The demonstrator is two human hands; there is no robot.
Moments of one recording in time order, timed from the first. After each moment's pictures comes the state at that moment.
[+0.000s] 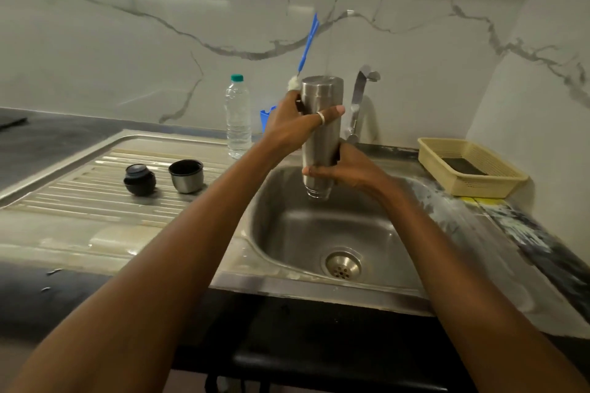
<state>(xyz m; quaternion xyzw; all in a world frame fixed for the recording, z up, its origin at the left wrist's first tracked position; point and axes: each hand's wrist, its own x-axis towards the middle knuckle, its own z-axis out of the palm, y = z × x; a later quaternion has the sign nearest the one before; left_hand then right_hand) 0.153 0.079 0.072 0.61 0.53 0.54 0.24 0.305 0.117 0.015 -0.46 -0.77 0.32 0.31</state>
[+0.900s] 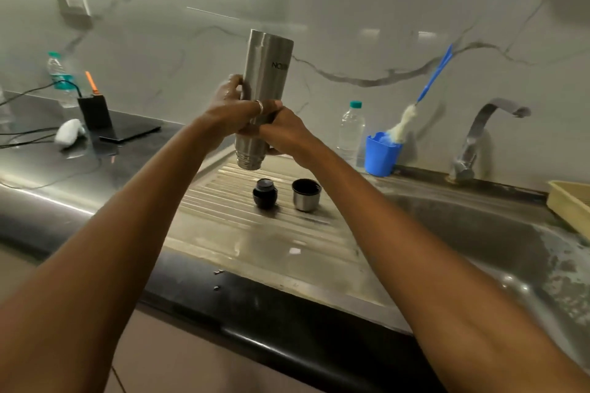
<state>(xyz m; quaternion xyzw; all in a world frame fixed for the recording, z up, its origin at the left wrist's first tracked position) -0.139 -0.013 0.121 0.52 0.62 0.56 0.19 -0.040 0.077 0.085 -0.30 -0.79 0.42 0.33</state>
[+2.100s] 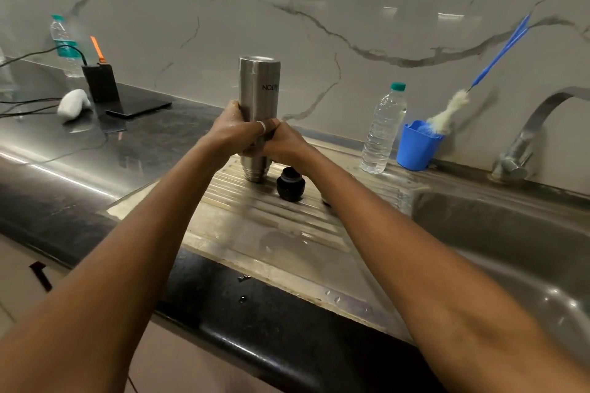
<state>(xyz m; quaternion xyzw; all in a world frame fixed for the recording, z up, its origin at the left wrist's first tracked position) -0.200 0.017 0.038 0.44 0.65 0.56 0.25 -0.106 0.112 0.017 -0.33 -0.84 0.36 0.24</state>
